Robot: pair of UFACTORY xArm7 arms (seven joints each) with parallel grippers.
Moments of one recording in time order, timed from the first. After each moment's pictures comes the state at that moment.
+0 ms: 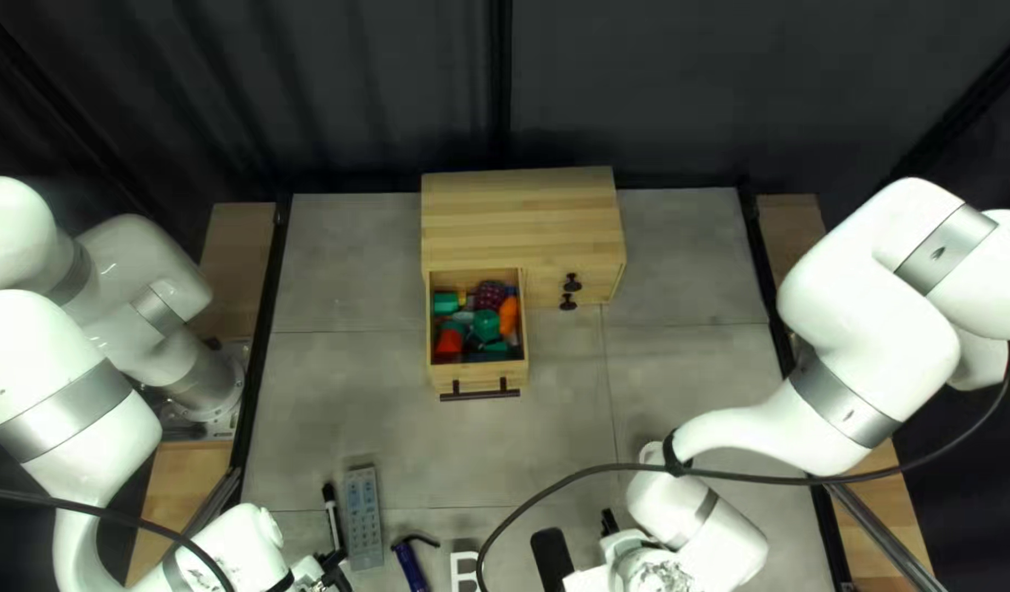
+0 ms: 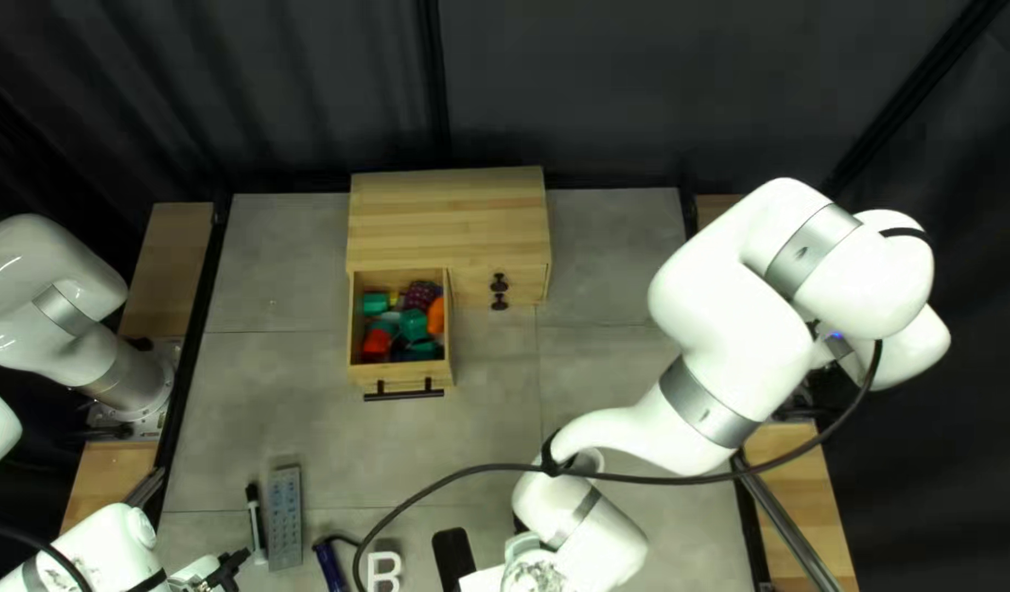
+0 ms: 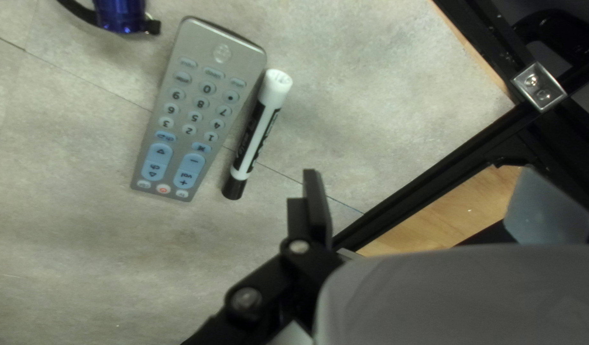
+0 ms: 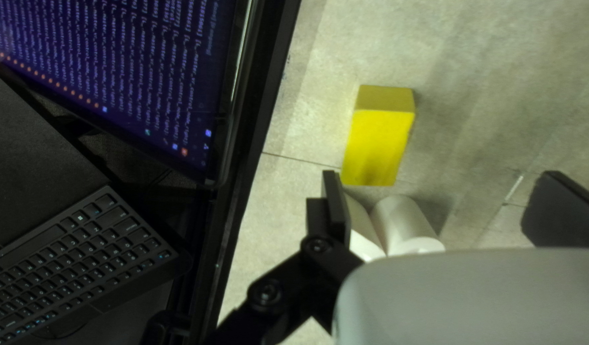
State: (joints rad) left arm -0.81 0.09 -0.12 0.95 -0.11 1.16 0.04; right arm 0.42 0.47 0.26 1.24 -0.22 0.88 0.54
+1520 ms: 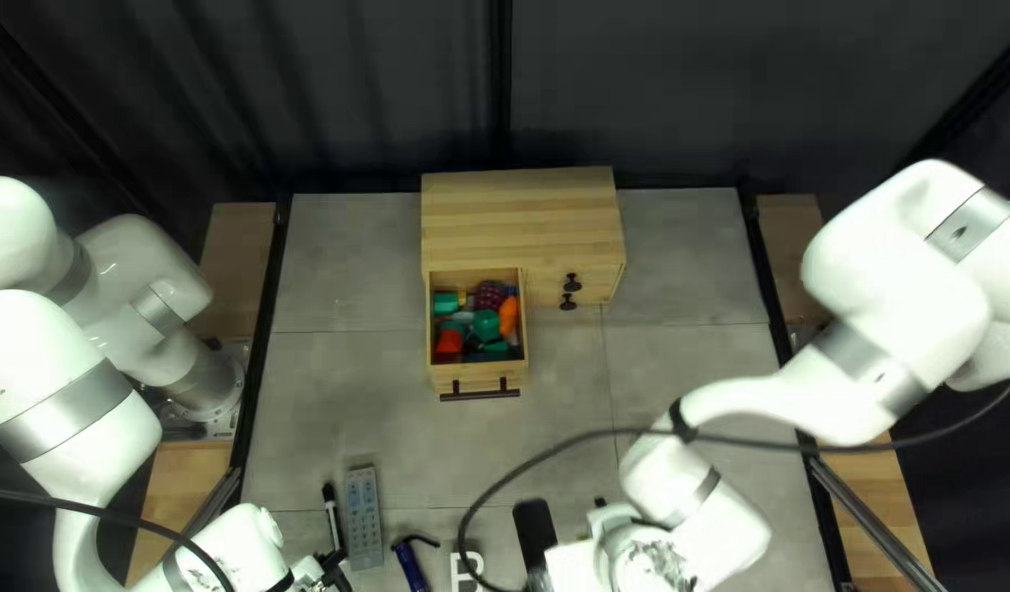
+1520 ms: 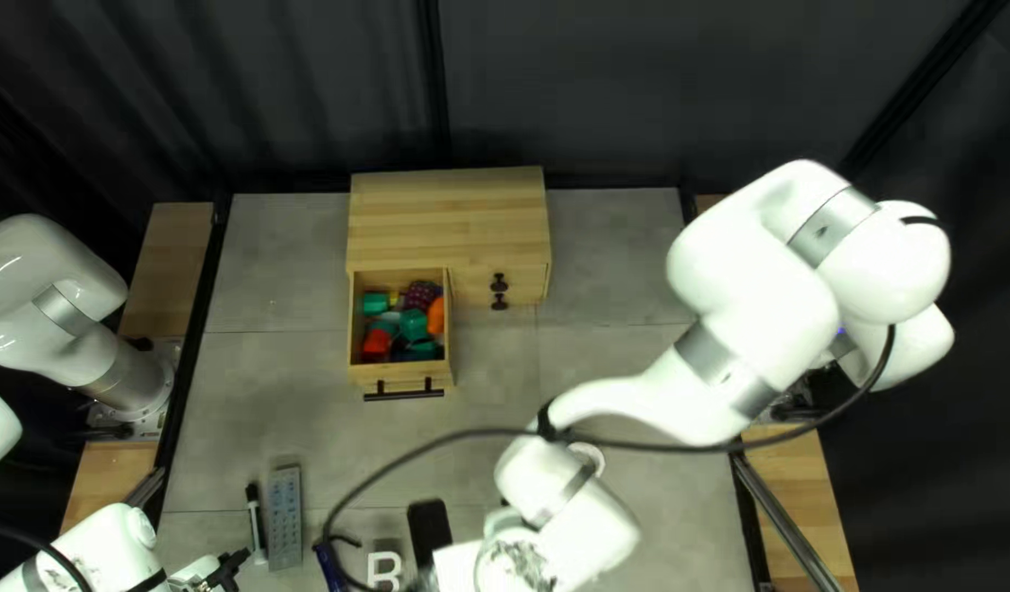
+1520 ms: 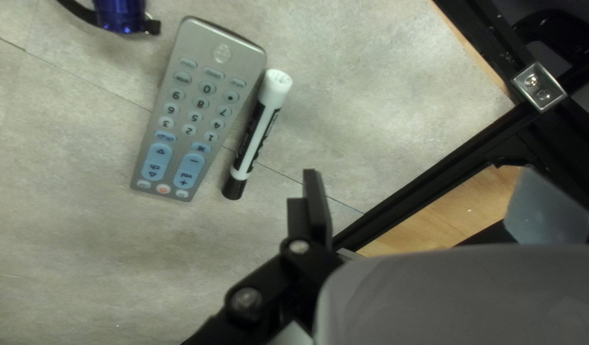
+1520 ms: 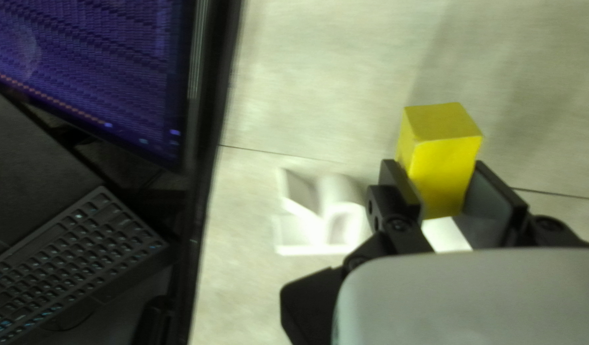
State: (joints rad) left arm -0.81 0.09 -0.12 0.95 -0.11 1.16 0.04; right arm 0.35 0.30 0.20 1.40 -0.27 1.24 0.47
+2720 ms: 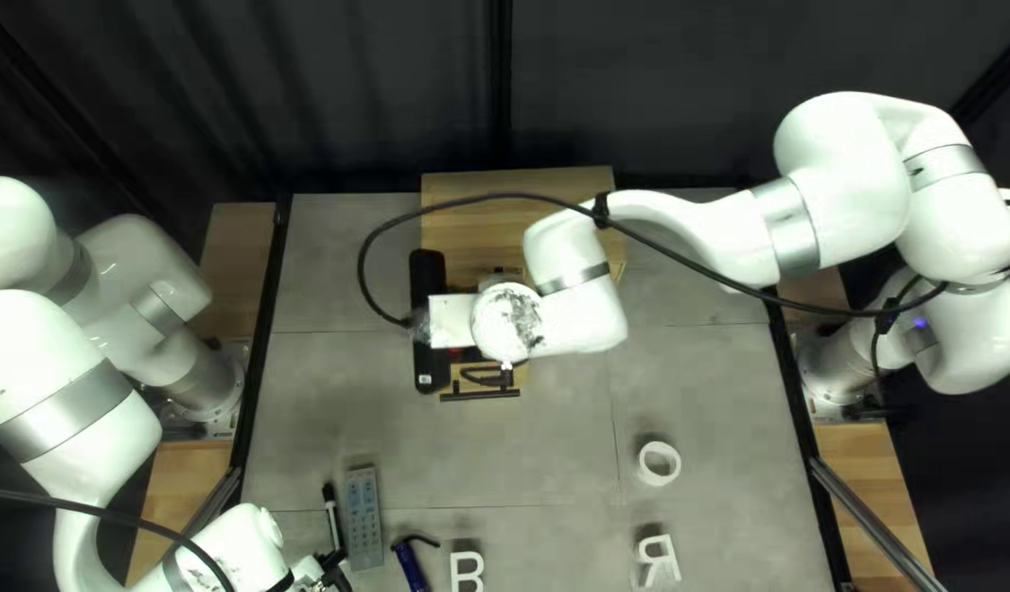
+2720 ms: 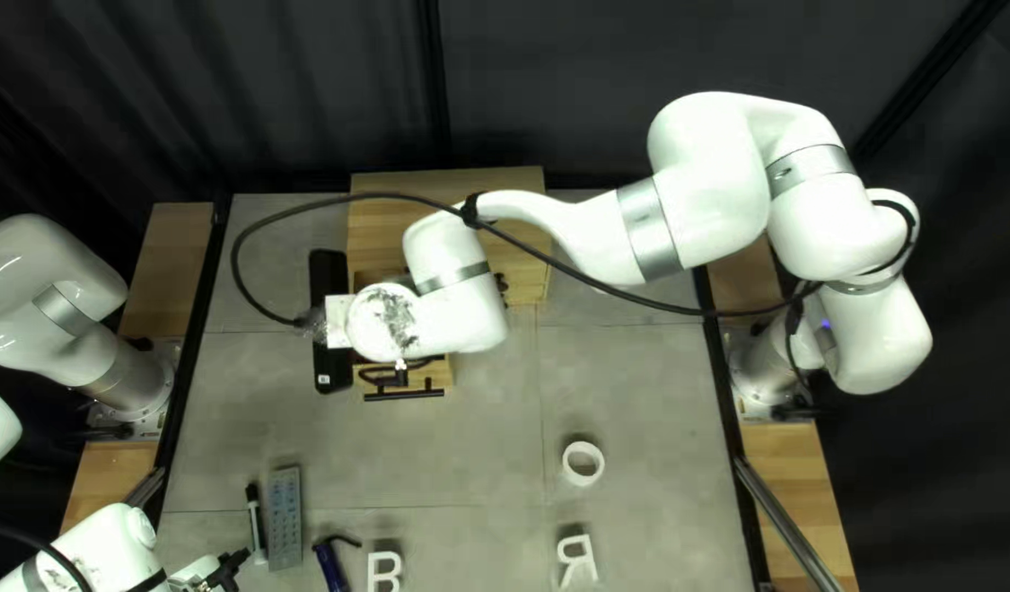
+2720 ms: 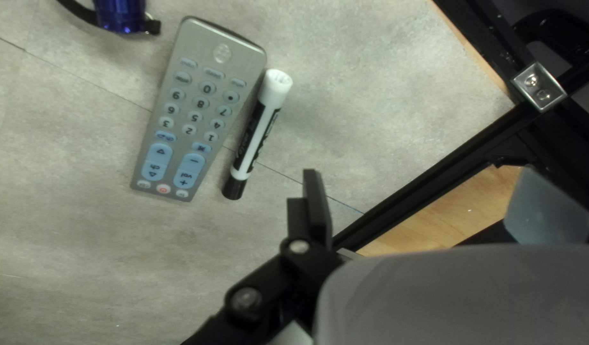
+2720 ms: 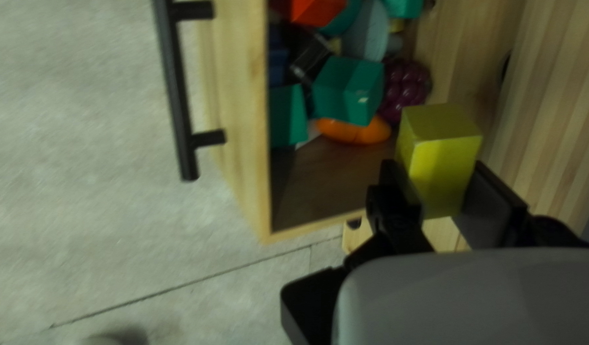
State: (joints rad) left arm -0.81 0.09 -0.12 0.95 -0.11 1.16 0.04; right arm 0.12 0.42 -0.02 1.55 -0.51 1.19 0.30
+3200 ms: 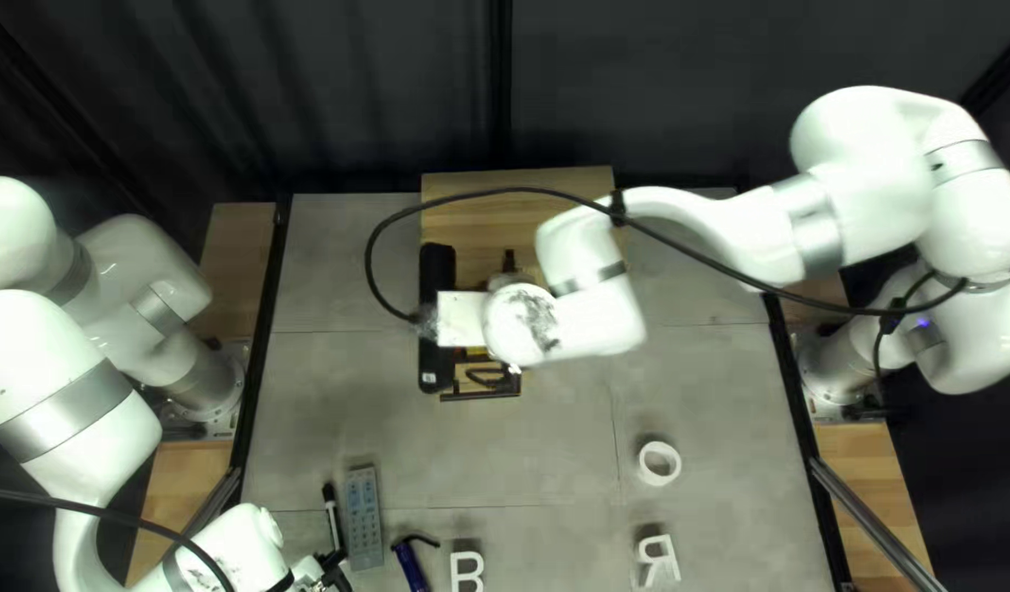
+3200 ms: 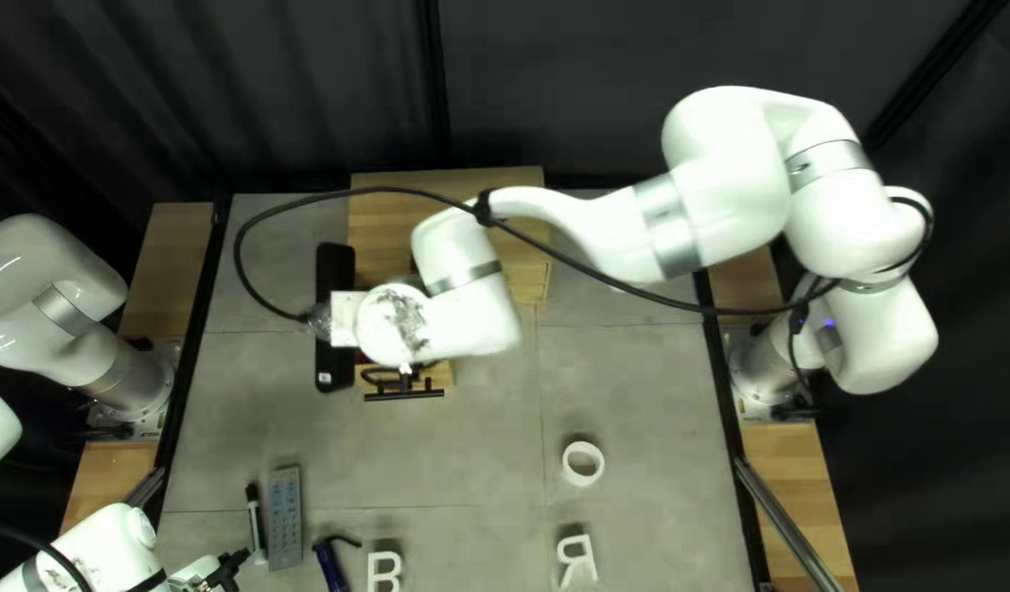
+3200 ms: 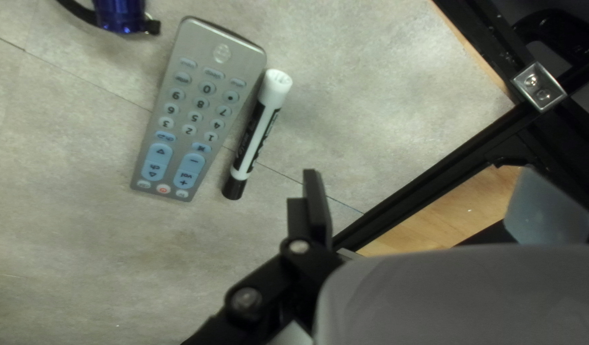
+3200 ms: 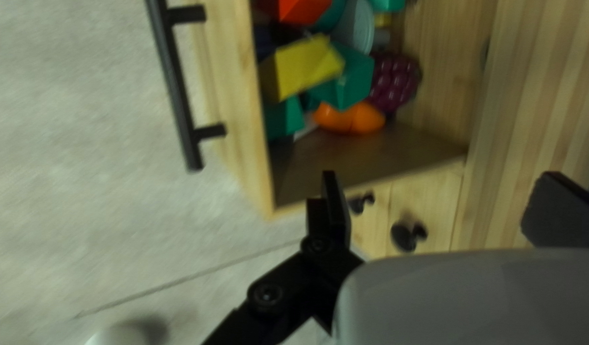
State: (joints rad) left arm -0.81 0.09 -0.12 0.95 -0.11 1.16 0.04; right arm 0.21 0.23 0.06 1.41 -0.35 1.32 0.43
